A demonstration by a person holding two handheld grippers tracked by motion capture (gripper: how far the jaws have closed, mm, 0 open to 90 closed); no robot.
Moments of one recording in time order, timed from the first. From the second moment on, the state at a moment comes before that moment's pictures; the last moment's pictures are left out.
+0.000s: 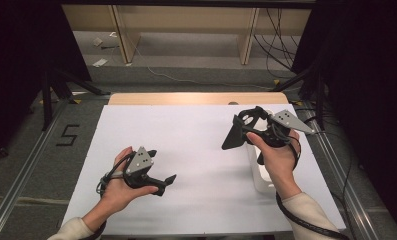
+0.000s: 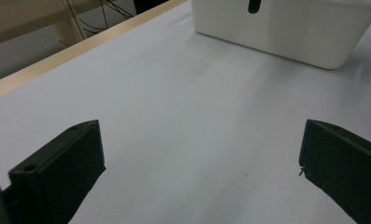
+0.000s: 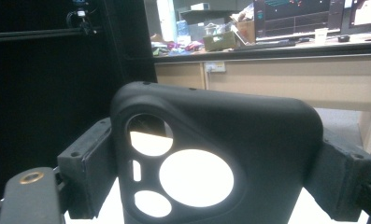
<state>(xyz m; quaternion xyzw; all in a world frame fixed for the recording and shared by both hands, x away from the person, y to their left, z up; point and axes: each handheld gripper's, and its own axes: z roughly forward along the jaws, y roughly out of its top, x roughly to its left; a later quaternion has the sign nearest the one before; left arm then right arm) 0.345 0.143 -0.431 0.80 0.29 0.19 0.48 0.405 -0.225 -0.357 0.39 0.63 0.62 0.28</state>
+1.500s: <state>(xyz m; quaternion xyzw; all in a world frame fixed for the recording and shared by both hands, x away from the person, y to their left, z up) 0.344 0.146 -0.433 0.80 0.29 0.19 0.48 0.411 -0.241 -0.354 0.40 0.61 0.61 0.29</state>
